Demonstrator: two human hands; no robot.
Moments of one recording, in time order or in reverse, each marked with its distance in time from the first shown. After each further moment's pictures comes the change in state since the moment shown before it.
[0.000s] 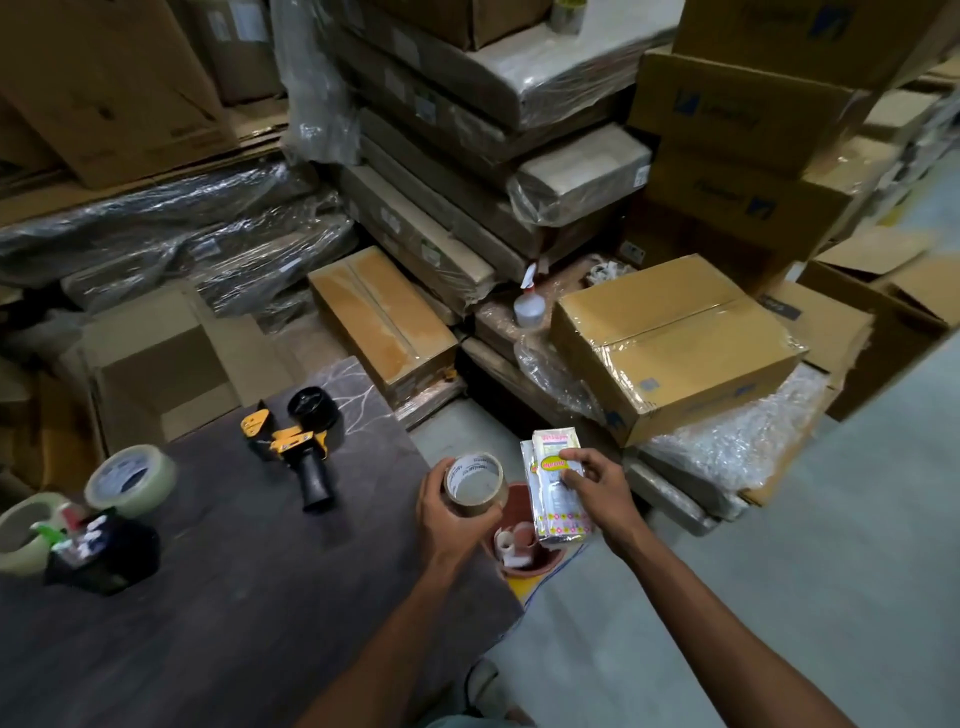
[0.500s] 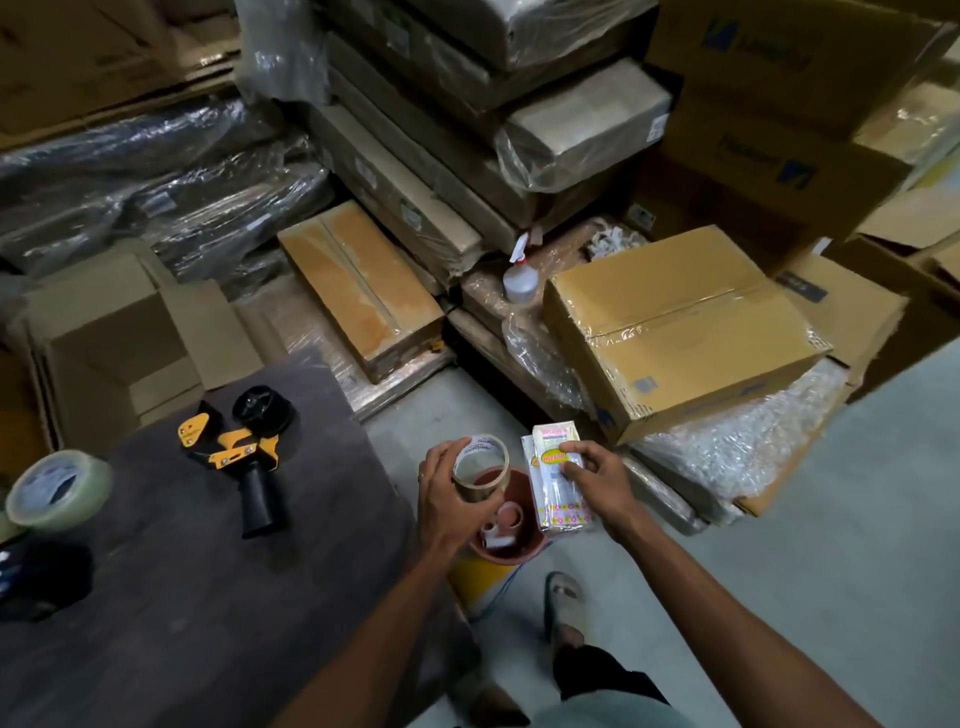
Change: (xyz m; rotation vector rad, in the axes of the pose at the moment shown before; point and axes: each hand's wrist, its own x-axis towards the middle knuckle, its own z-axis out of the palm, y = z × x) left_hand 0.068 0.008 0.076 0.301 -0.075 0.208; right_hand 0.106 0.021 -0.042 -0.049 -0.049 0.123
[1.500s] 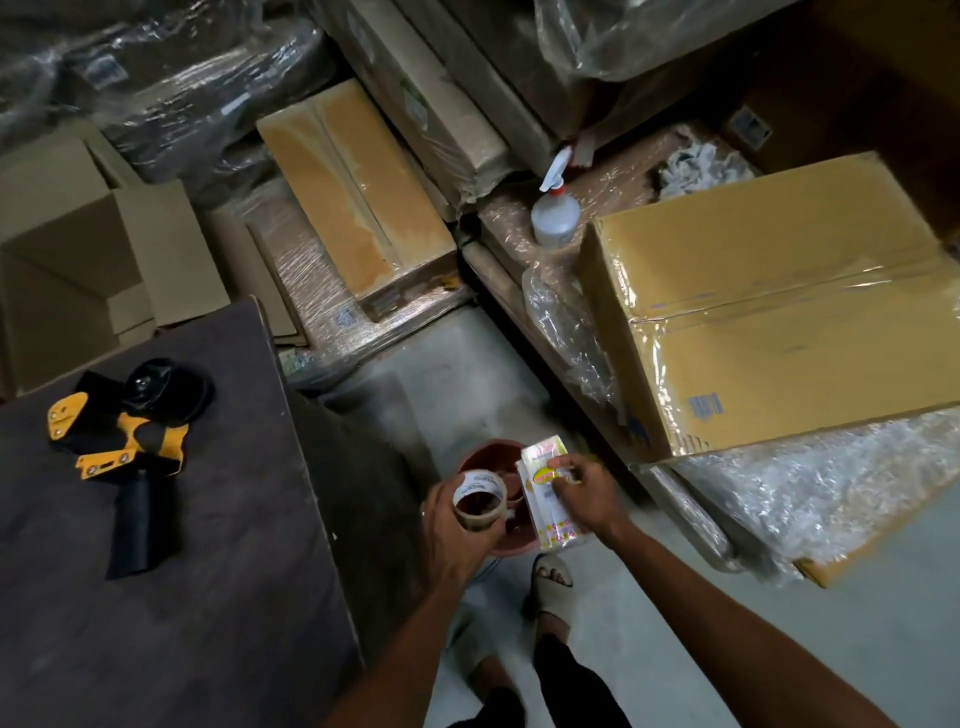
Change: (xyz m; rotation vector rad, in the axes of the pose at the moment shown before) left_hand 0.008 -0.093 0.146 0.033 0.009 -0.554; right_hand 0.161 0.100 0.000 -0.419 -0.184 0.115
